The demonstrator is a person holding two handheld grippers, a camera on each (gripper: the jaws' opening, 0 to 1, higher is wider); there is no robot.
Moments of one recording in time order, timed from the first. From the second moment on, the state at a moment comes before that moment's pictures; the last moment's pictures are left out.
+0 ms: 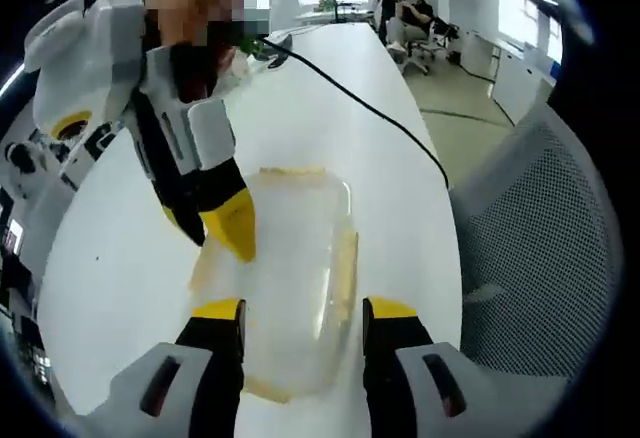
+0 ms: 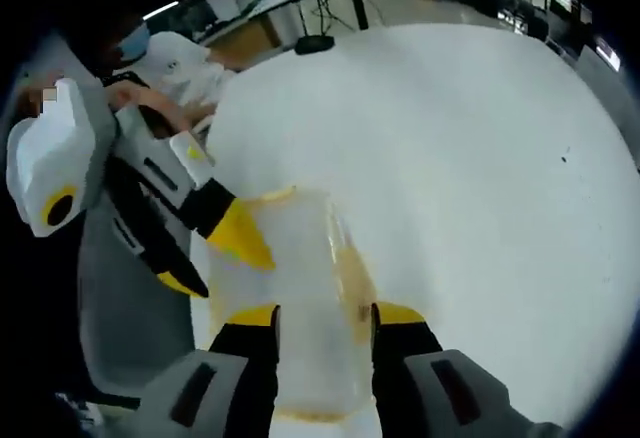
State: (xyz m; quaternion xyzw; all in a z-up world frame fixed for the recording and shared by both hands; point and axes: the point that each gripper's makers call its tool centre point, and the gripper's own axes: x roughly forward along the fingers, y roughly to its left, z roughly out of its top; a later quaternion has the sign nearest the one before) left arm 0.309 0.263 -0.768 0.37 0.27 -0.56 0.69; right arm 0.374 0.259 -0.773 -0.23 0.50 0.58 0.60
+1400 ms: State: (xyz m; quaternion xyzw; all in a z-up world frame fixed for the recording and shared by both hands) left arm 0.314 0.254 -0.776 0.41 0.22 -0.54 0.70; right arm 0.372 0.265 -0.777 -0.26 0.51 0.57 0.58
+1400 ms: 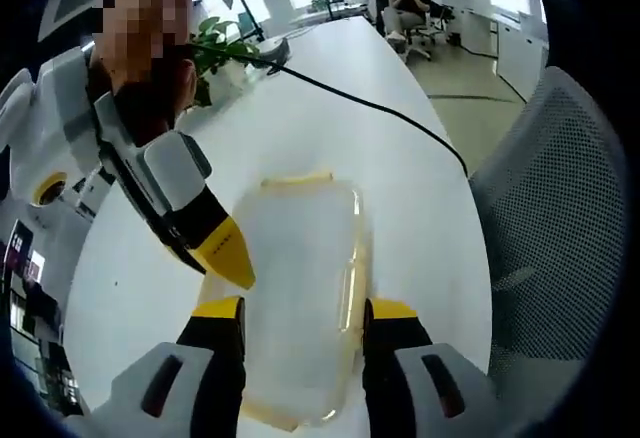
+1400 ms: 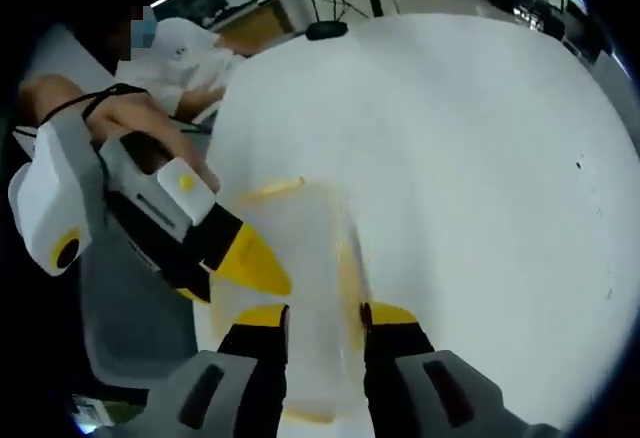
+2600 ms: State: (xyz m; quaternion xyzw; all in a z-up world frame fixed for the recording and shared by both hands) left arm 0.316 0.264 -0.740 0.24 0.32 -0.58 0.71; right arm 0.342 0.242 -0.739 -0.23 0.40 0.52 0.72
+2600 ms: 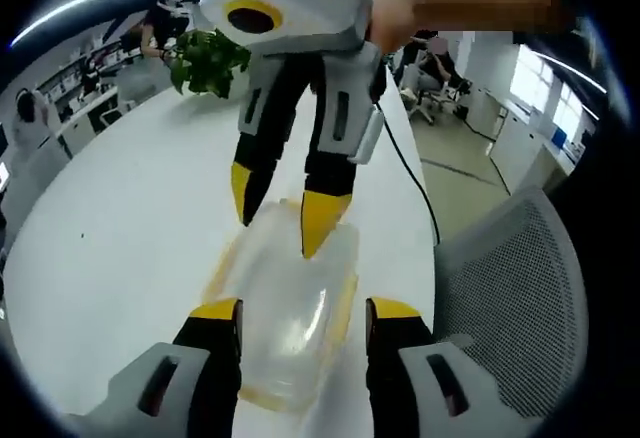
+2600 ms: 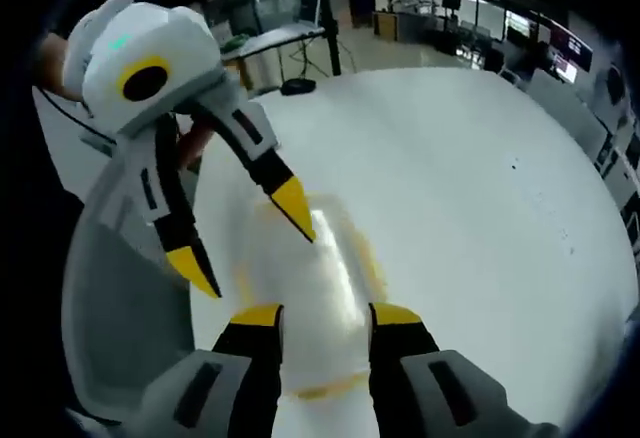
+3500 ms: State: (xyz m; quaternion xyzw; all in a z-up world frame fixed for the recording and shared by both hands) left arm 0.326 0.277 -0.753 0.29 0.35 -0.61 0.65; right arm 0.331 0.238 -0.745 -0.30 0.40 0.54 0.67
